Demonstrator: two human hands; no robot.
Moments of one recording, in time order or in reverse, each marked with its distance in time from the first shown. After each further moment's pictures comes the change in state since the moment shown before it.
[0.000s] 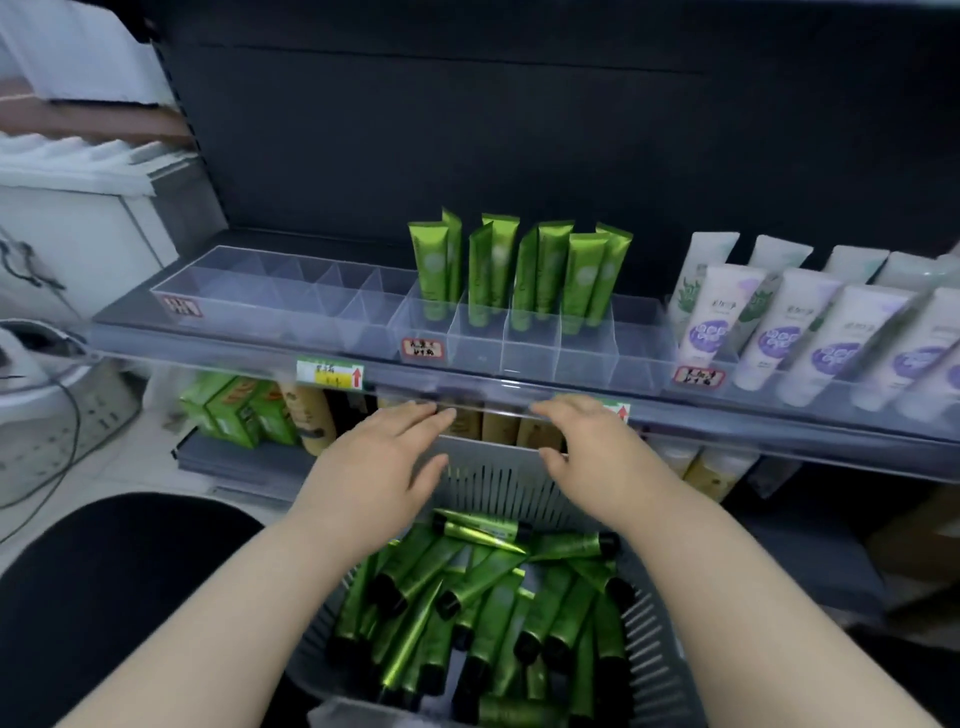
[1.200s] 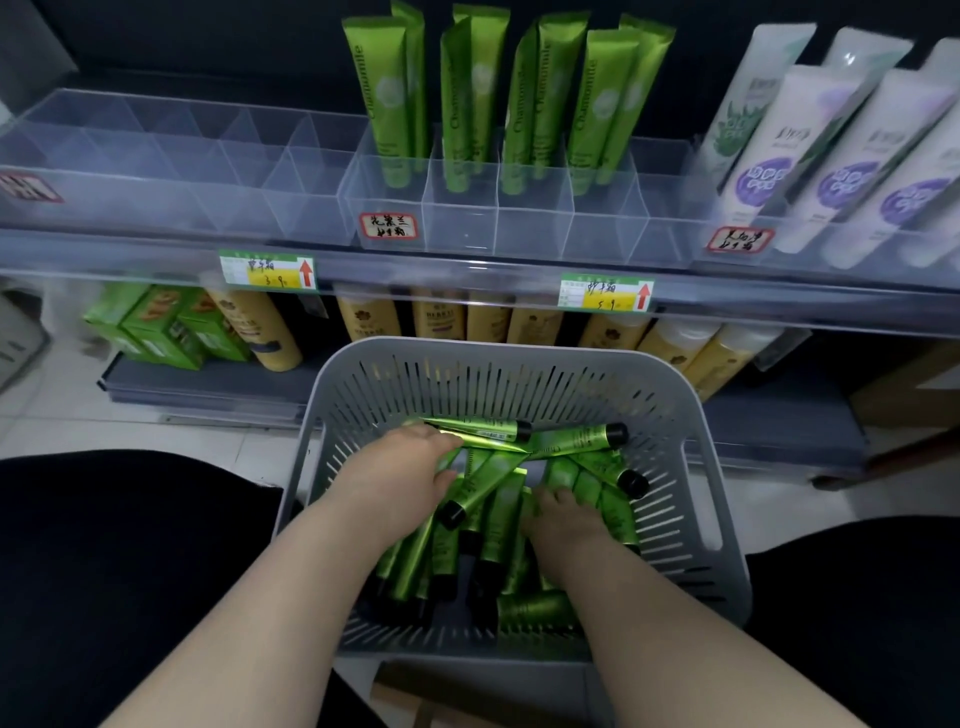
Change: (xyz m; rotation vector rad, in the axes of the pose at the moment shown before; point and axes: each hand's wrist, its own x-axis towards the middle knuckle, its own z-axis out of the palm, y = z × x) left_hand -0.011 -0.018 0.104 -0.115 -0.546 -0.051; right_hand -0.038 0.033 0.194 -0.421 -0.841 0.254
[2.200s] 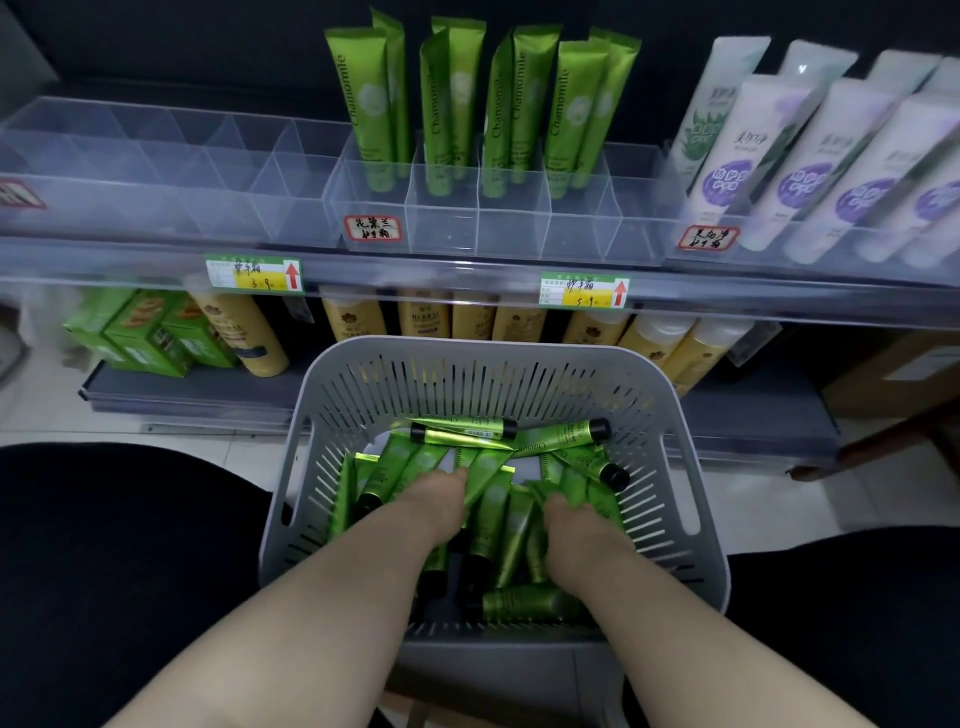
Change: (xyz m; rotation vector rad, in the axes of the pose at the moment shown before) left_hand 0.054 0.006 0.092 -0.001 -0.351 -0.155; right_hand -0.043 0.009 0.000 0.465 0.022 0.250
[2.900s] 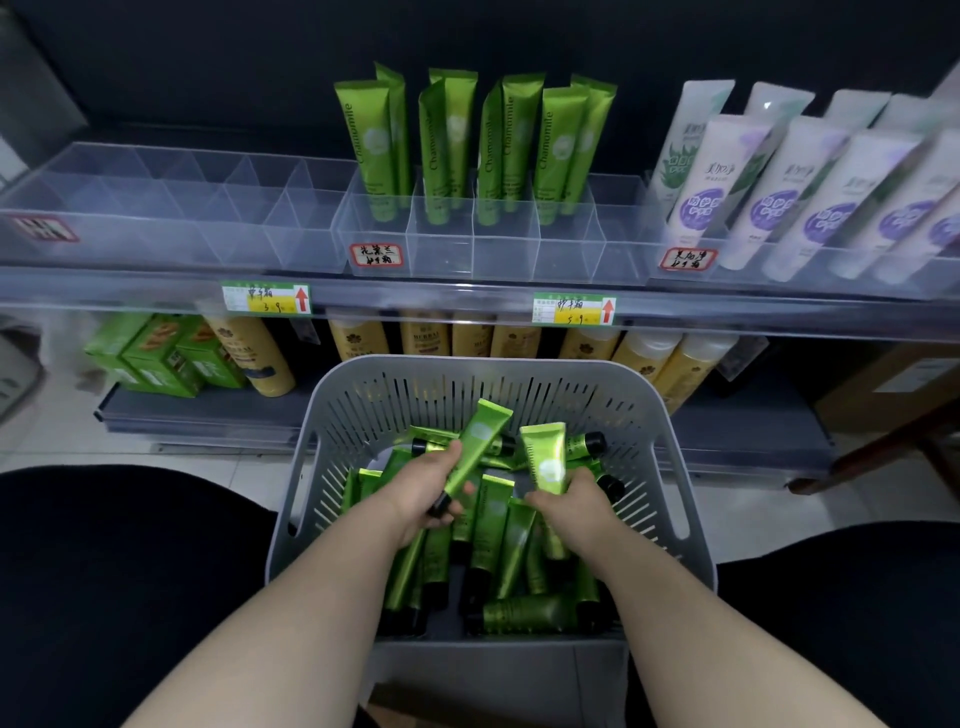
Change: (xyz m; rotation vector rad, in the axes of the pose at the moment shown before) left_hand -0.034 0.000 -0.034 -1.311 -0.020 -0.106; right_hand 0.010 -0.001 -0.016 0.992 0.211 0.047
